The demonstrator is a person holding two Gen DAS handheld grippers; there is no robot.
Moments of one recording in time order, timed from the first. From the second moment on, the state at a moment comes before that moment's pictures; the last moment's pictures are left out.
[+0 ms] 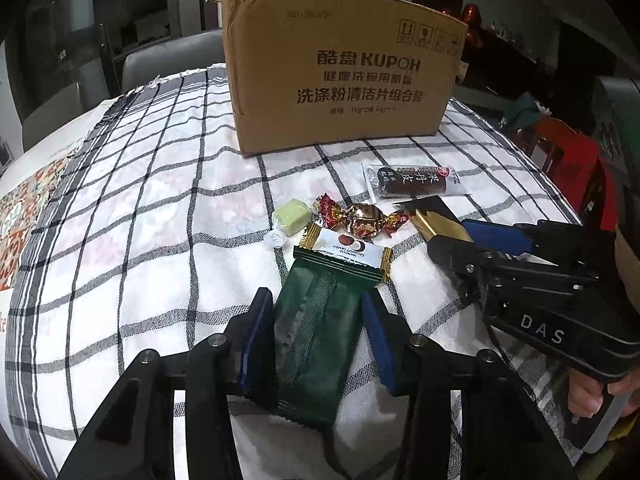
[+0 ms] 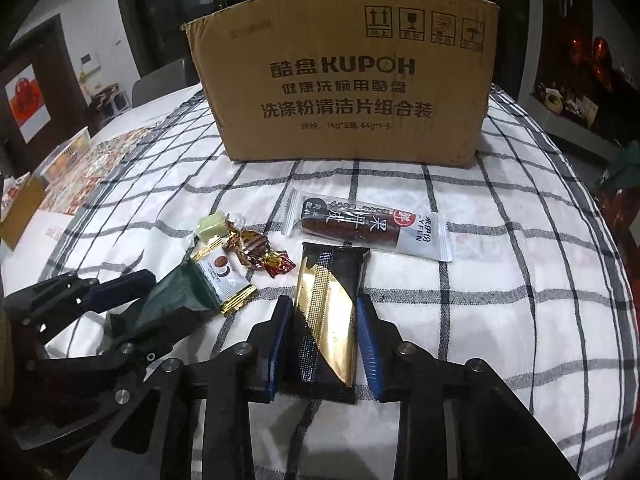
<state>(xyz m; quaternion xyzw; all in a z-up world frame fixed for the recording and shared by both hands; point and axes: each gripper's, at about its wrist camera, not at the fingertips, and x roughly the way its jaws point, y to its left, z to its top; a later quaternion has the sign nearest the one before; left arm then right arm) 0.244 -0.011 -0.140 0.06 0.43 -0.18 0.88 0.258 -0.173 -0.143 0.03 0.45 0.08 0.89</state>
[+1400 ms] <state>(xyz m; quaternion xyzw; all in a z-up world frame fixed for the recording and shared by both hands) 0.234 -0.011 -0.086 0.04 0.38 -0.15 0.91 0.240 -0.182 -0.098 0.05 0.40 0.11 0.91</state>
